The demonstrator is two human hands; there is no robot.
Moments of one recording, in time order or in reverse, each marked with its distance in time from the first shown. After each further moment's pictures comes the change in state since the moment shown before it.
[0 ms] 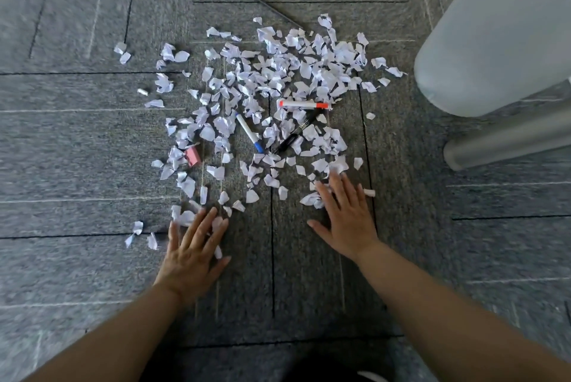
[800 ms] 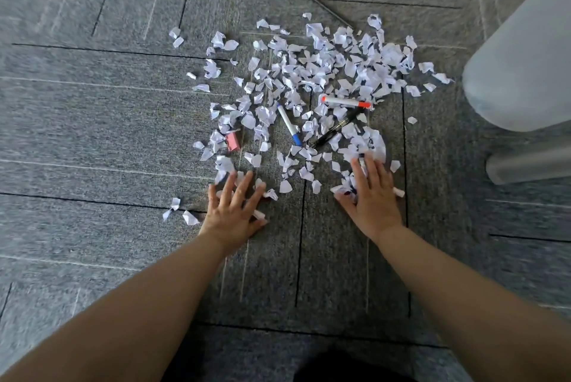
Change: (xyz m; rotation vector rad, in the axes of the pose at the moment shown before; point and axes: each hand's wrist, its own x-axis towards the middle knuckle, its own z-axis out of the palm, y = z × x) left_hand 0.037 0.004 -0.019 0.002 -0.168 -0.109; right_hand 0.032 -0.013 -0.017 0.093 -0.005 0.119
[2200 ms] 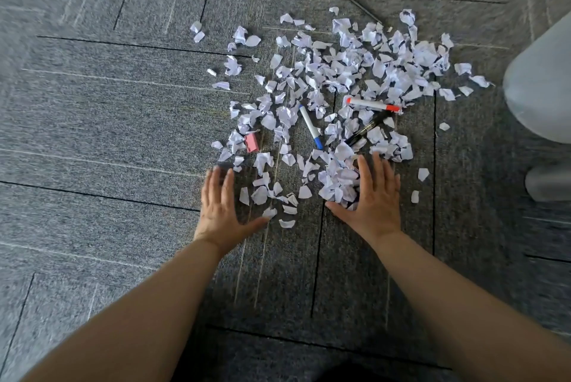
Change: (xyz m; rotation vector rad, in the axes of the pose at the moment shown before) left_hand -0.012 -0.026 -0.013 -0.388 0.008 -0.362; right_hand 0.015 -0.033 0.015 0.058 0.085 0.007
